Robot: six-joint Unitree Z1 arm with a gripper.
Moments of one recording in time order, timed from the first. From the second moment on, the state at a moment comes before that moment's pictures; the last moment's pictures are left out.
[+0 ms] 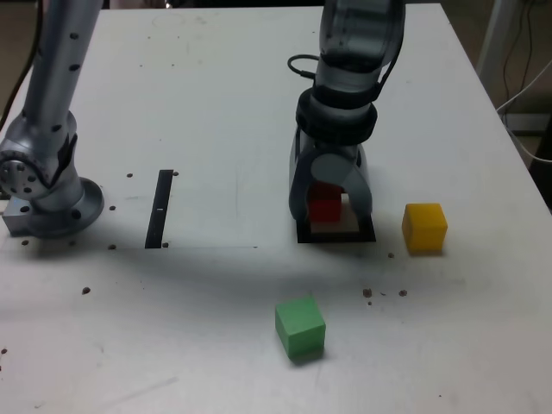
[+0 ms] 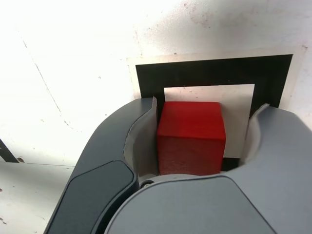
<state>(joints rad) -0.05 2.07 -1.44 1.09 0.00 0.01</state>
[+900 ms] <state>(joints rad) -0.09 1.99 -1.61 1.25 0.12 -0.02</state>
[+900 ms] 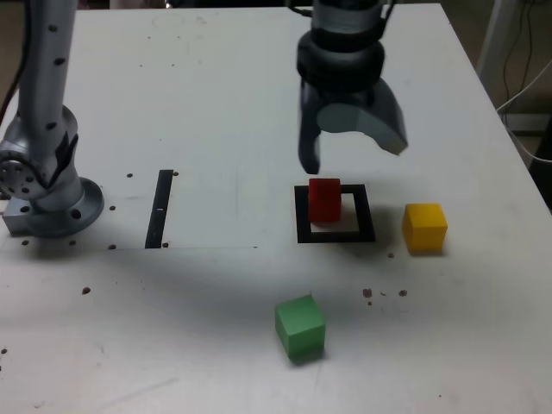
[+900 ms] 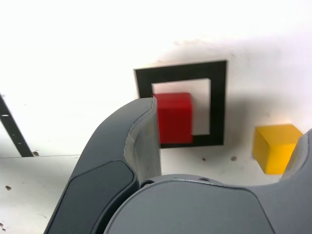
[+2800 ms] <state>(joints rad) -0.14 2.35 -2.00 1.29 0.00 0.01</state>
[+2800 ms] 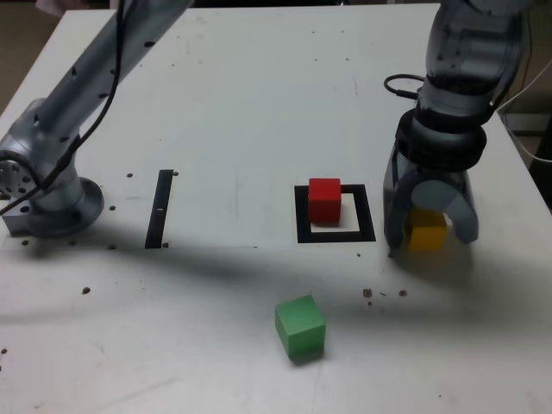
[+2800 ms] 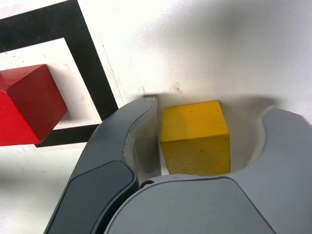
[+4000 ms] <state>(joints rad) -0.11 2.00 -1.68 1.31 0.03 -0.01</state>
